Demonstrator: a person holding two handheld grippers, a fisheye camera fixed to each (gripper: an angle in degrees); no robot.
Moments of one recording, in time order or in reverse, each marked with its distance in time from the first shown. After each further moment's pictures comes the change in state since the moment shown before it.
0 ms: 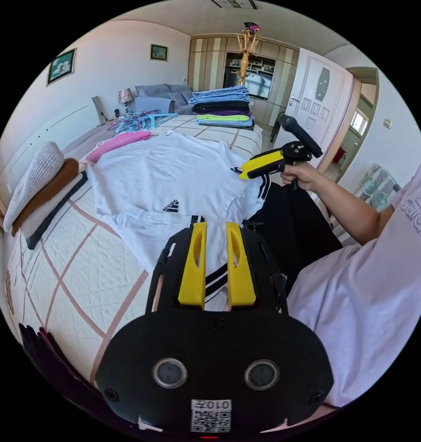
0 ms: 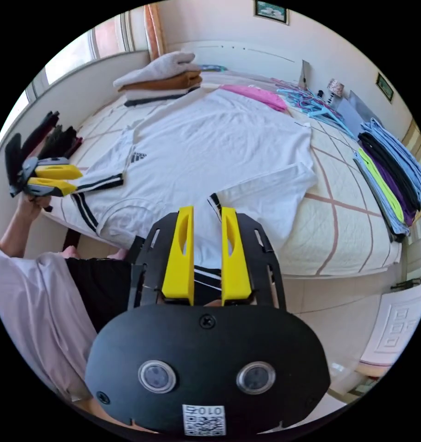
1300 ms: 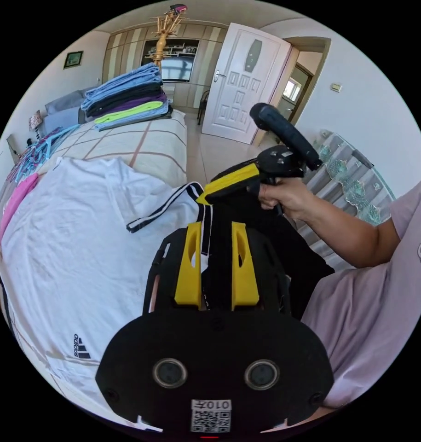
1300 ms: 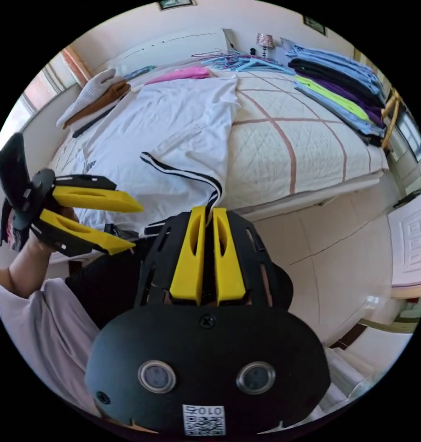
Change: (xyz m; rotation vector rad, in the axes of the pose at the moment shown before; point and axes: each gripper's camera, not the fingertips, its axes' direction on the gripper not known) left arm 0.067 -0.129 0.168 -0.011 0.306 0.293; right arm -0.067 0.064 0.040 -0.173 0.220 0.283
